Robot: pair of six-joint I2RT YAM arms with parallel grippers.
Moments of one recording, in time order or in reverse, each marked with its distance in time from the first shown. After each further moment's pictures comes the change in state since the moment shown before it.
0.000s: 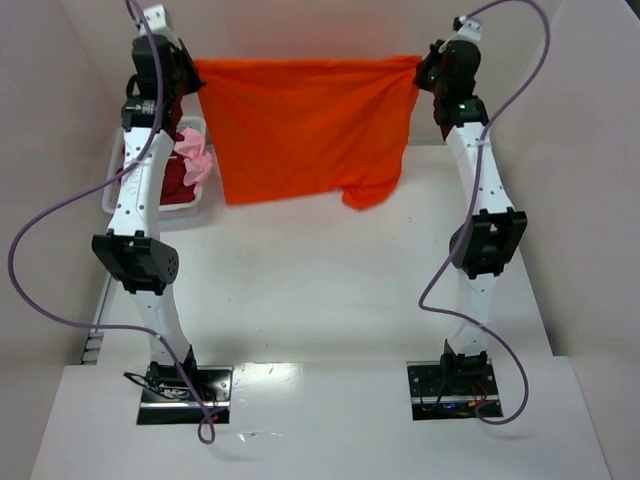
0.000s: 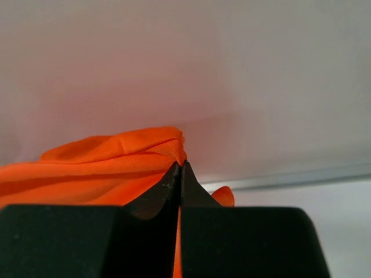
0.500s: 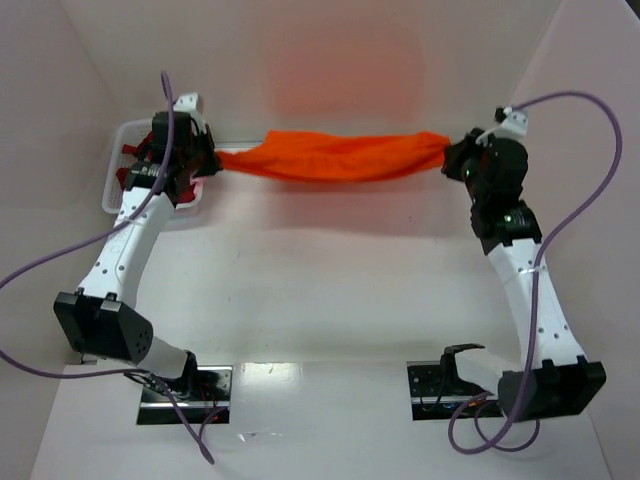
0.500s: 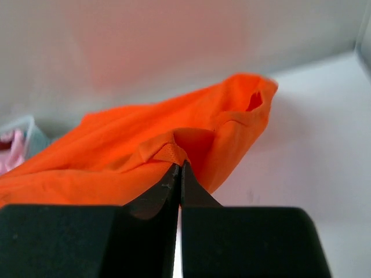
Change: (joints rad) left arm -0.098 -0.501 -0.723 -0.044 0.061 0.019; right arm -0.005 -0.982 -1.044 0.051 0.039 0.032
